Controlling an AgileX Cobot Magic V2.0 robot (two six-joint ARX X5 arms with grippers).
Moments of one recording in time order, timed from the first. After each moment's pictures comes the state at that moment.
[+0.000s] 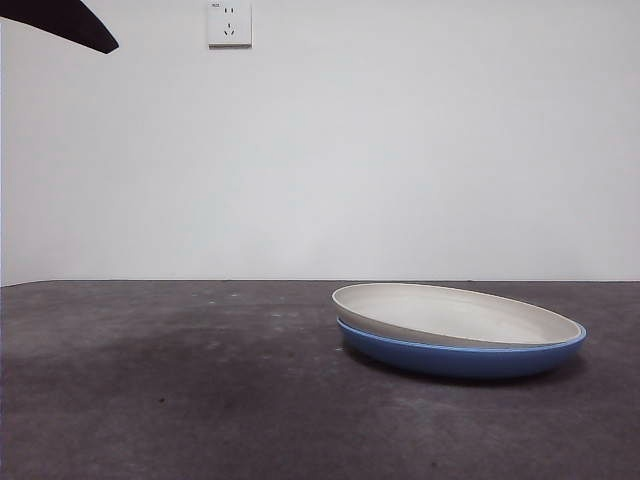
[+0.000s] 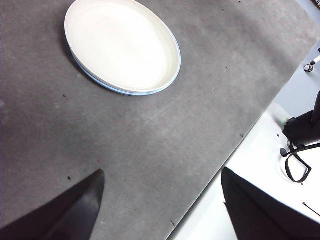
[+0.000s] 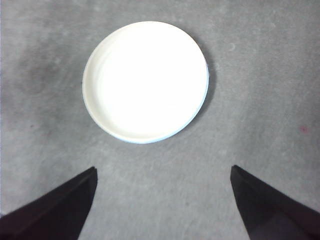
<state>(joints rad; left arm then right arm) -0.56 0.95 1.02 -0.83 0.44 -0.07 0.12 0.87 1.09 -1.09 -0.29 0.08</state>
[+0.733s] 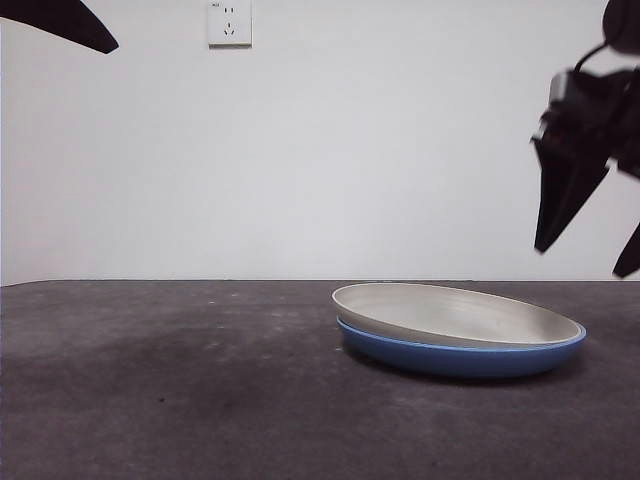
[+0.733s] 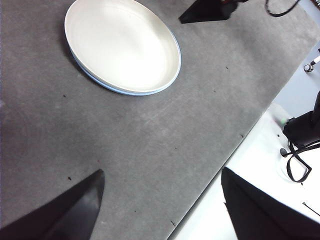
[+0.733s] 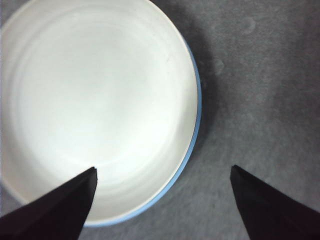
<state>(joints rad) -0.56 0.95 1.02 -0.83 0.44 -0.07 0.12 1.43 0.96 -0.60 -0.32 0.09</state>
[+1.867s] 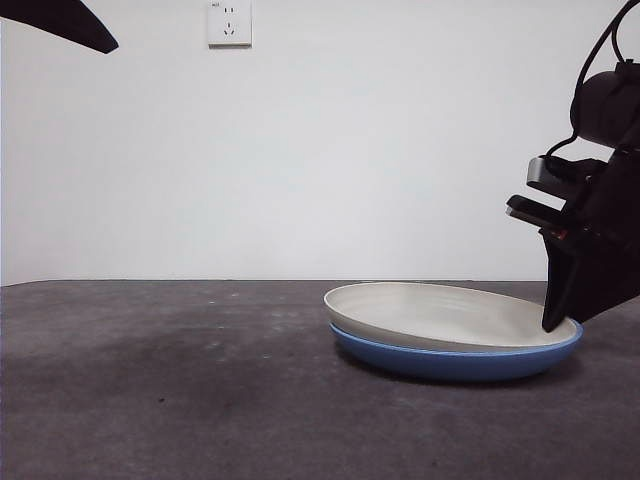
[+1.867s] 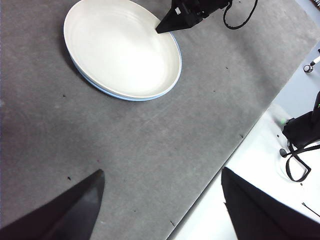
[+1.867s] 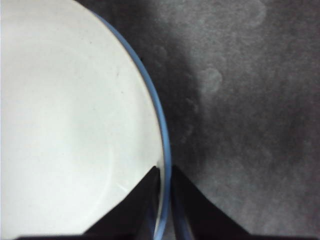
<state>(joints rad) -0.56 0.95 1.02 -0.83 0.44 -0.07 0.11 1.65 0.96 -0.42 -0.34 0.16</state>
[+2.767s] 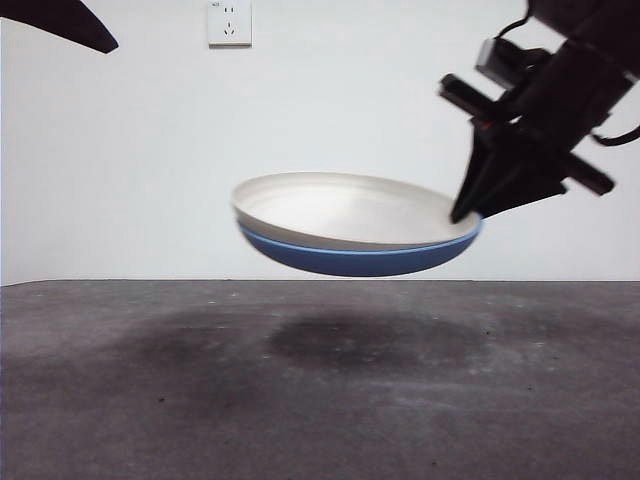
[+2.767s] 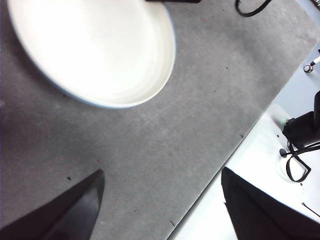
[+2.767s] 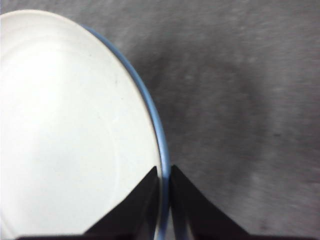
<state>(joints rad) -0.56 0.95 1.02 -0.83 0.44 -0.07 0.32 1.46 0.96 -0.27 -0.35 0.35</state>
